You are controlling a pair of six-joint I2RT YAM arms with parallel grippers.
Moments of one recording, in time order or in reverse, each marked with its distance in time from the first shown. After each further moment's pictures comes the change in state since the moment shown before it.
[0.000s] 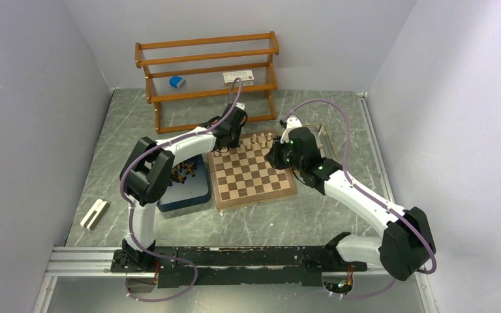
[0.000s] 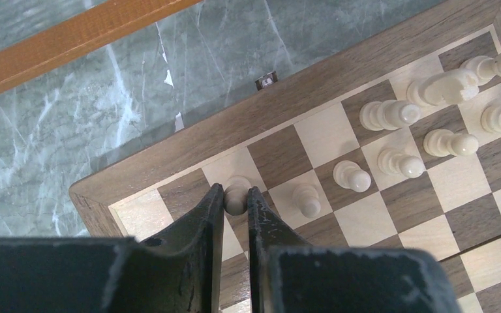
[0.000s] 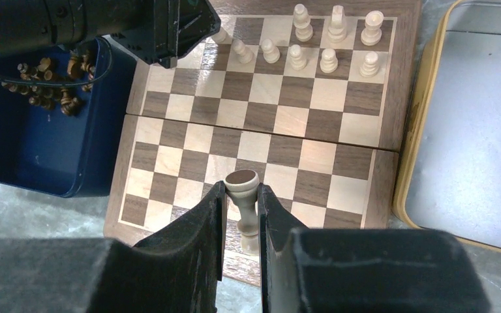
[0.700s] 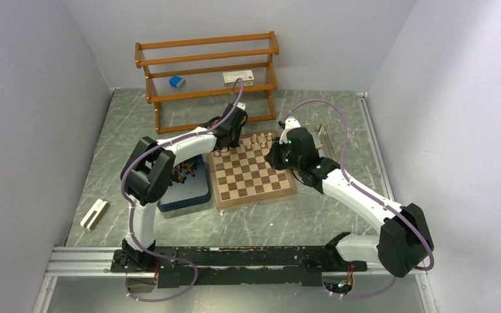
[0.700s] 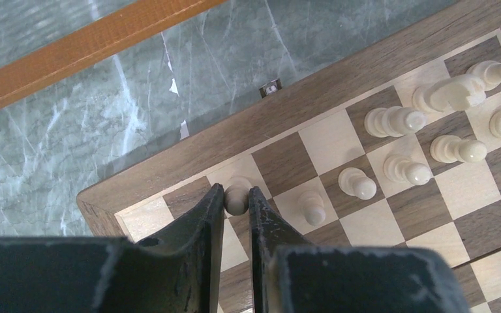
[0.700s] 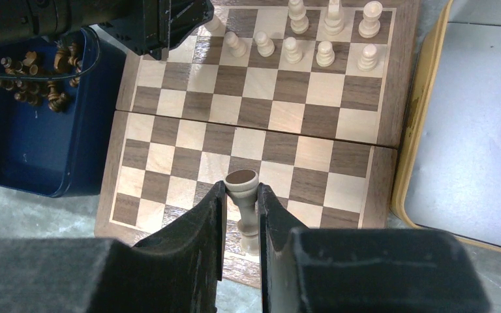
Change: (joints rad) left arm 0.000 0.008 0.000 0.018 -0.015 0.027; right arm 0.000 0.030 0.000 0.000 0.006 -0.006
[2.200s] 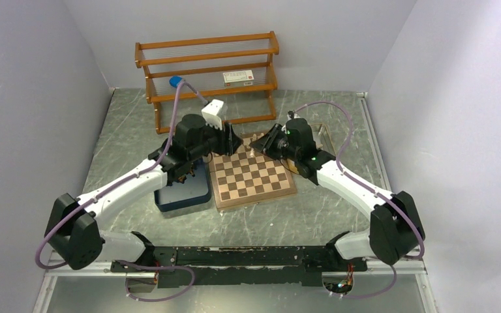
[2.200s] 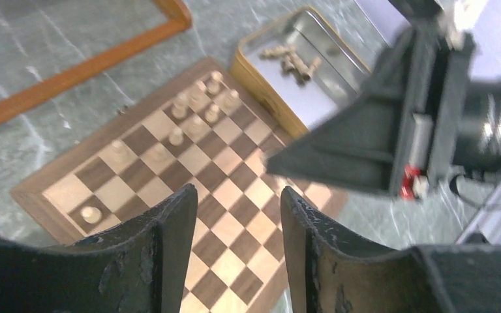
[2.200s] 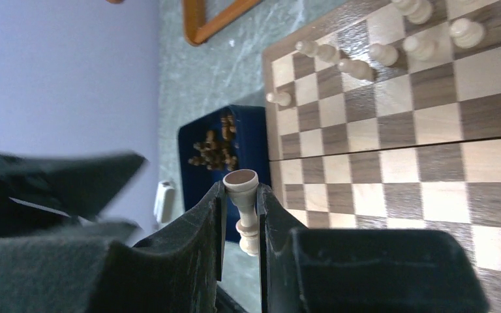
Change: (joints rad) left arm -0.017 -0.685 -0.432 0.271 0.344 -0.061; right arm -0.031 0.090 0.053 0.153 -0.155 0.605
